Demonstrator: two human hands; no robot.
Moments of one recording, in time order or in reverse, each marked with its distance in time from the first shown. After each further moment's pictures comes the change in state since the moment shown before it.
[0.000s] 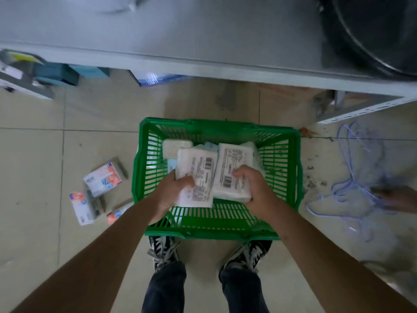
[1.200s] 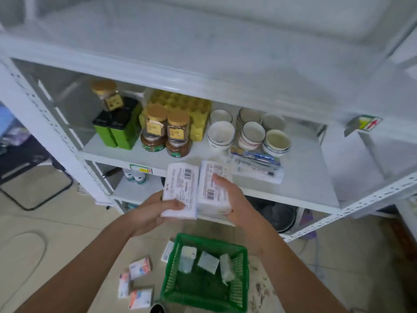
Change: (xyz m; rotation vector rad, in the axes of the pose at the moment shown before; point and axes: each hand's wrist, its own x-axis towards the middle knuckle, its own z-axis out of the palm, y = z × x) left_hand -0.551 0.322 -0.019 -0.162 -0.095 0.512; right_hand -0.581 -0.246 0.212 -0.208 -0.280 -0.504
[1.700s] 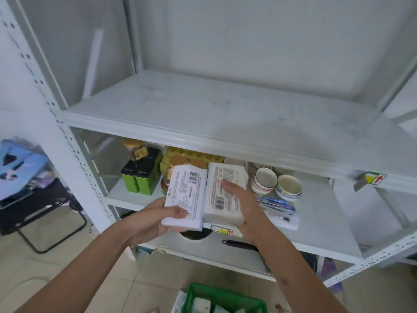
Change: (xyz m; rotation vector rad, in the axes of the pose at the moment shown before) left_hand -0.056 0.131 -0.028 -0.029 -0.166 0.133; right_hand -0.046 -0.104 0.081 0.061 -0.070 -0.254
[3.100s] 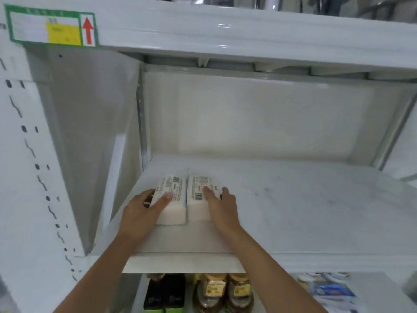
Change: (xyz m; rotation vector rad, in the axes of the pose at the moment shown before) left_hand 0.077 0.296 -0.218 0.788 0.609 0.577; right_hand 0.213 -0.119 0.283 -0.536 0.411 -0.439
